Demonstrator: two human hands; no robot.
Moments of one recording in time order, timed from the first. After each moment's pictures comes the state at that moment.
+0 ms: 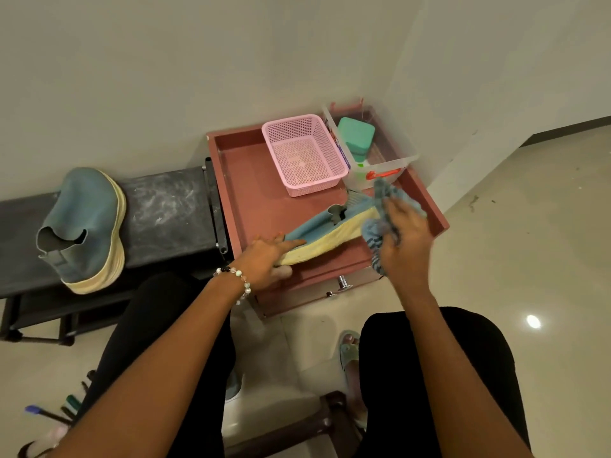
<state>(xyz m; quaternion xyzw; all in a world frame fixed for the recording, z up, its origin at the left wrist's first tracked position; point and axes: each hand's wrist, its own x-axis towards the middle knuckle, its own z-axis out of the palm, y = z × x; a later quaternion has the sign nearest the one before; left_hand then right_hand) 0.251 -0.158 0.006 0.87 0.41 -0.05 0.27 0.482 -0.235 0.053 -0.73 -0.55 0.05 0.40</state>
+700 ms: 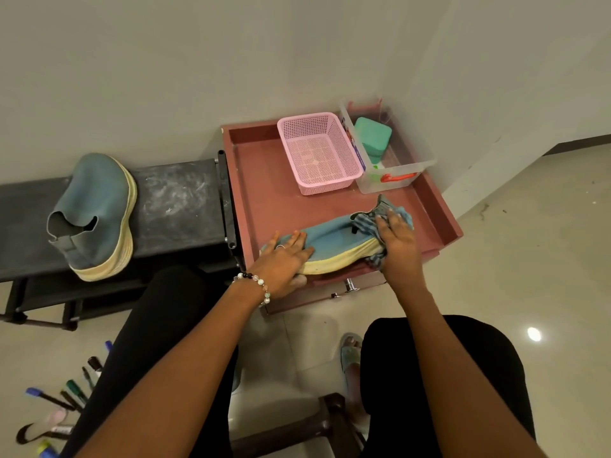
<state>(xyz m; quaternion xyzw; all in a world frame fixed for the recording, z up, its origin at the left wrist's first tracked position) 0.263 -0.173 0.000 0.89 0.40 -0.13 0.18 0.509 -0.209 -0.016 -0.72 -0.68 0.06 0.14</state>
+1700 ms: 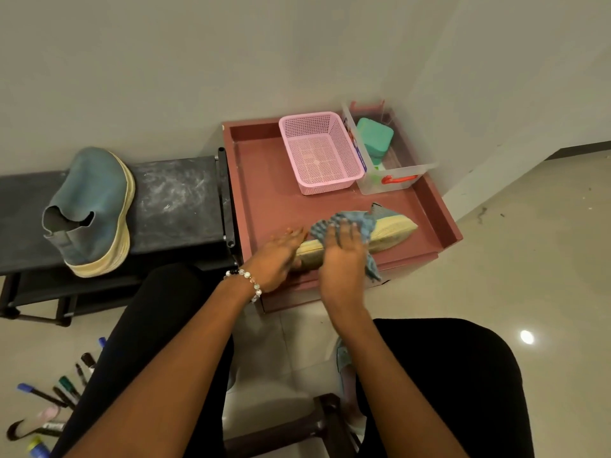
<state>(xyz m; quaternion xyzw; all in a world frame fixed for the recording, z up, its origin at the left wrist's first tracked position) 0.251 -0.166 0.001 0.84 0.43 0.03 0.34 0.387 -0.209 0.003 -0.77 -0.62 -0.02 0.14</state>
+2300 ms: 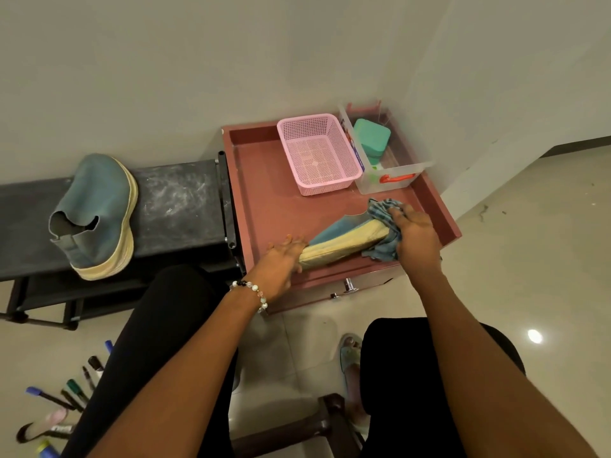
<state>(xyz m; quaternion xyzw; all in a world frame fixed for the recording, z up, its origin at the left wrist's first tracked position) 0.257 -0.182 -0.007 0.85 0.45 0.03 0.27 0.516 -0.201 0.032 -0.78 -0.59 0.10 0.19</state>
